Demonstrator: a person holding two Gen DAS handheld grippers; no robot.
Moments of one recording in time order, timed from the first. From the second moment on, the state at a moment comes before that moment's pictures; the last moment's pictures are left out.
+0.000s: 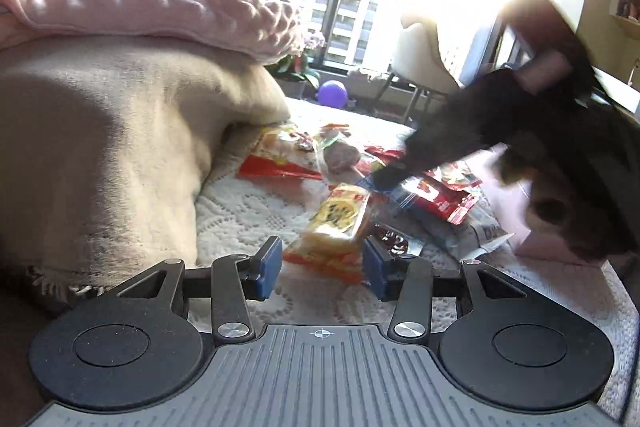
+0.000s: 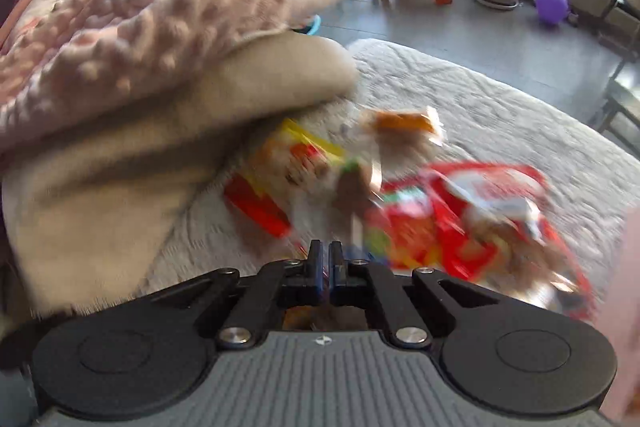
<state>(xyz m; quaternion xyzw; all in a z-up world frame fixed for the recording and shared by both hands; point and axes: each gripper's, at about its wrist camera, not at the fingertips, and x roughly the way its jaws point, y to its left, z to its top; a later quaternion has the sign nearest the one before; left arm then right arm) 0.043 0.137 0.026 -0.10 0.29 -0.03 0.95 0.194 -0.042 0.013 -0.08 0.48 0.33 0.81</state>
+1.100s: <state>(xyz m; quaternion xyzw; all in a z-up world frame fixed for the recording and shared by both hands) 0.053 0.152 0.000 -0.12 0.28 0.00 0.95 0.210 0.040 0.004 -0.15 0.44 0.26 0.84</state>
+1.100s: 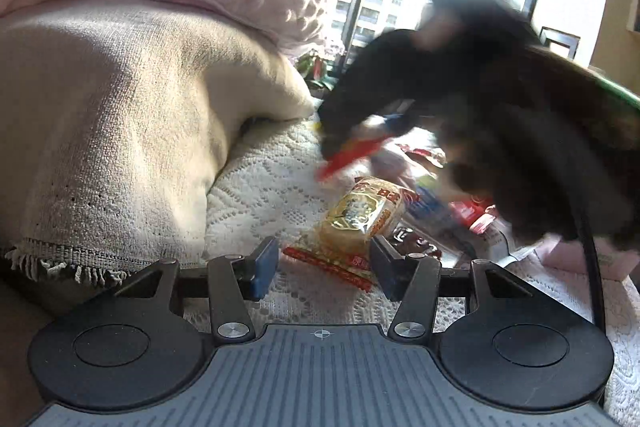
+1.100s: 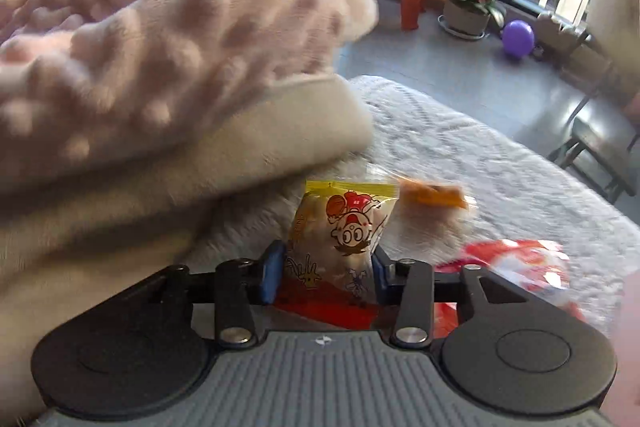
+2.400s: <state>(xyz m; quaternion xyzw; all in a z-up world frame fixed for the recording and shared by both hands) 0.049 0.156 0.002 -0.16 0.26 -0.02 0.95 0.239 -0.034 0.024 -0.07 0.48 0.28 0.83</state>
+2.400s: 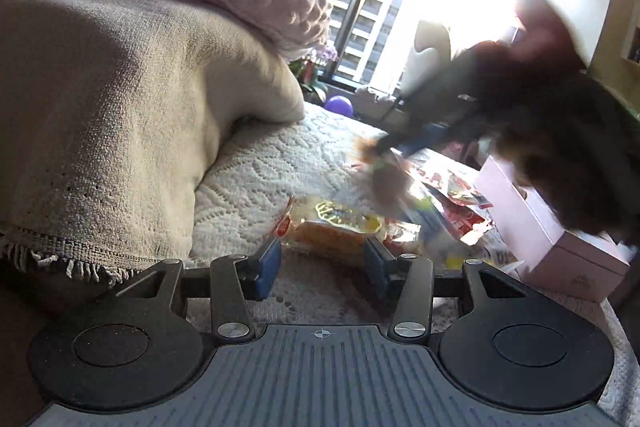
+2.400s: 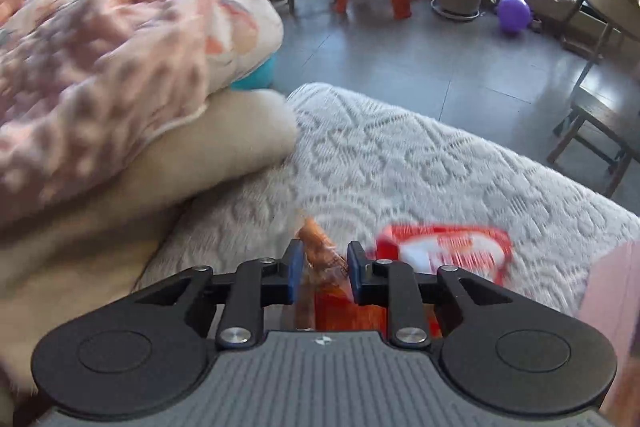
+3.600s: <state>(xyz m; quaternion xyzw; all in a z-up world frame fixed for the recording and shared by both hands) 0.018 0.094 0.032 -0.01 0.37 -0.01 0.93 0.065 -0.173 -0.007 0.04 0.43 0.27 0.86</state>
